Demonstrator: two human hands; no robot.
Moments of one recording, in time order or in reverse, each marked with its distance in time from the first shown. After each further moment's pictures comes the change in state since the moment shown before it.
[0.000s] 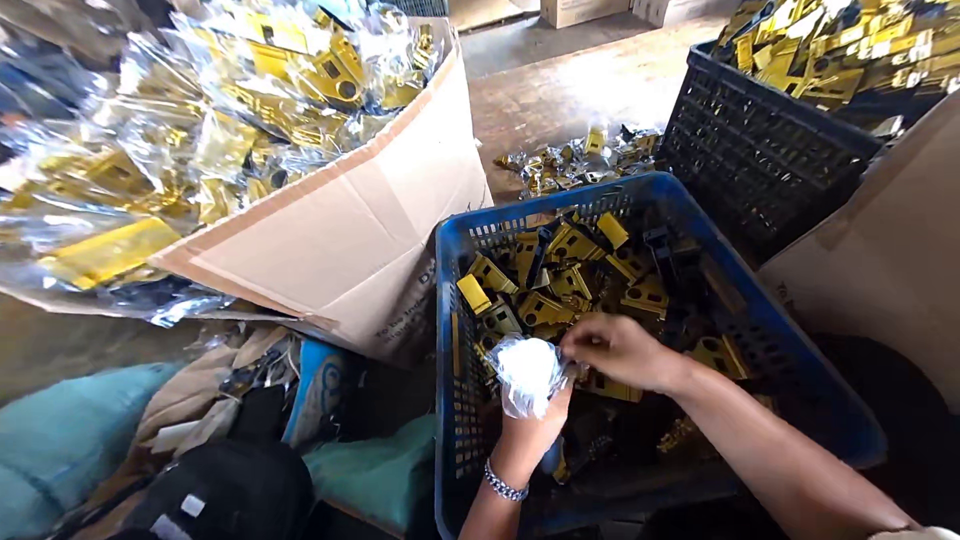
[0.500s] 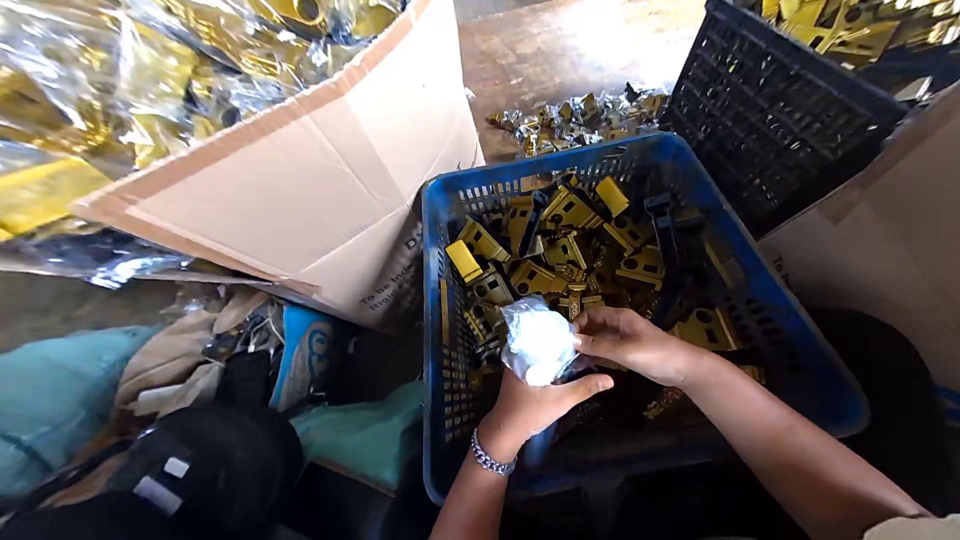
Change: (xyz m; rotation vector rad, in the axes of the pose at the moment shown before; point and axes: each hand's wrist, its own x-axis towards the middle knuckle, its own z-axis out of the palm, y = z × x) left_hand -0.005 0.006 -0.003 -0.472 -0.258 -0.189; right_hand -0.020 0.011 0.000 0.413 -0.100 0.232
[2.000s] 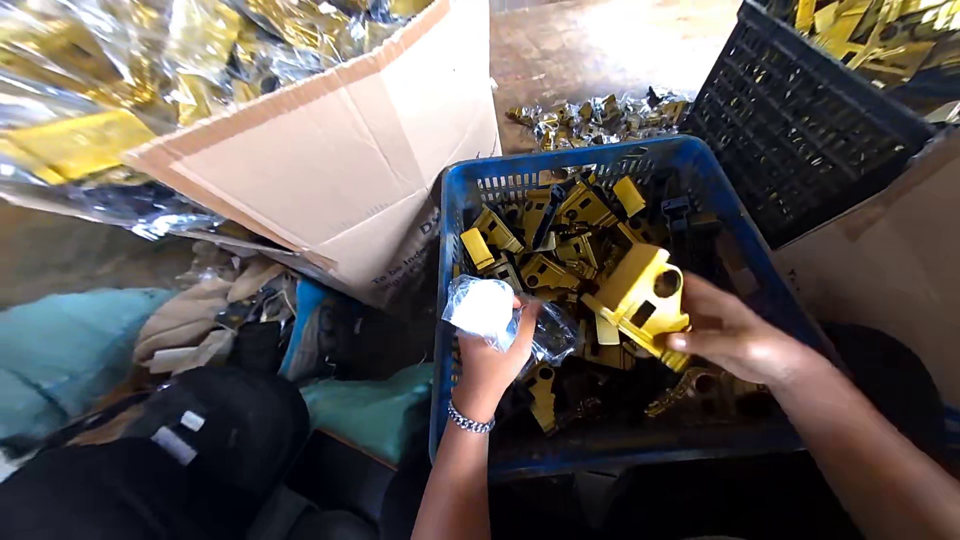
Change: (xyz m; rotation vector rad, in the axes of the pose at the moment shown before) left_hand 0.025 -0.003 -0.036 0.387 0.426 0.398; right_hand -0.043 0.007 -0.058 0.058 0.076 -0.209
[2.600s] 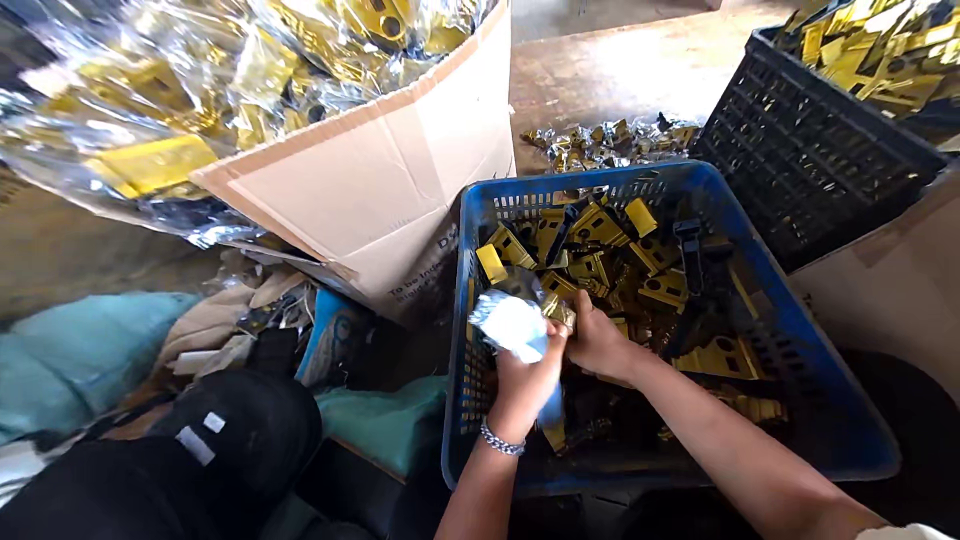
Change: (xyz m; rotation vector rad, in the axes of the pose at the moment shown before) left_hand -0.009 0.022 0.016 -0.351 -0.057 -0.383; right_hand 0.094 0.022 0.099 -0.754 -0.012 0.170
